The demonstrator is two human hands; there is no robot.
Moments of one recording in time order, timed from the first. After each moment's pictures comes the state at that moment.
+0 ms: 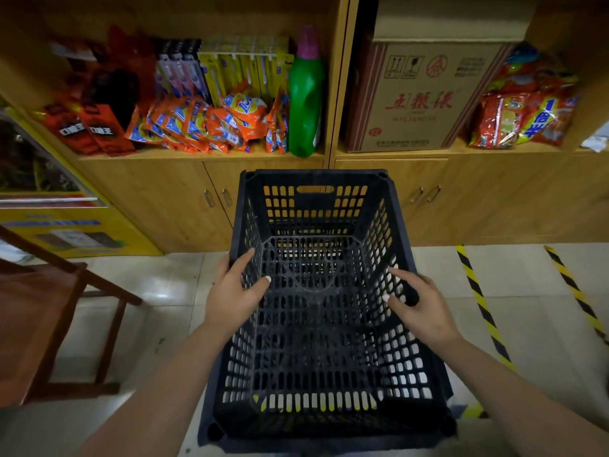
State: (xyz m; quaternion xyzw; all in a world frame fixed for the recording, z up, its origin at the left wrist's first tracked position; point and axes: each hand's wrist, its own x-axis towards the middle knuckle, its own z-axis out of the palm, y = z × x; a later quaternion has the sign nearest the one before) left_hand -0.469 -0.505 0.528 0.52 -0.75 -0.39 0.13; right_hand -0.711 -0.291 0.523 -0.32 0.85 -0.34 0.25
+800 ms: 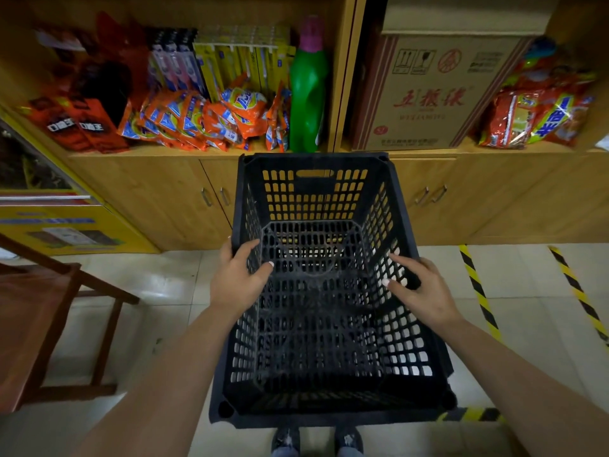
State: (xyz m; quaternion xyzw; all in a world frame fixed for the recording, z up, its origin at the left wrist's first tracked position) left_hand -0.504 -0.544 0.523 0.52 -0.77 -0.36 0.11; right_hand -0.751 -0.333 0.512 -0.34 0.84 -0.34 0.25
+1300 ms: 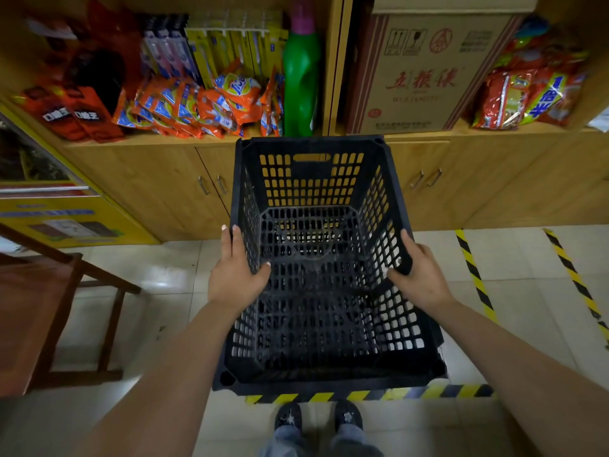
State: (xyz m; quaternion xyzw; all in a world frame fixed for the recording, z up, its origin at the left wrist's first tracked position) left_hand -0.487 -0.519 0.512 0.50 -0.83 -0.24 0.03; right_hand -0.742 -0.319 0.512 -0.33 0.87 -0.26 0.24
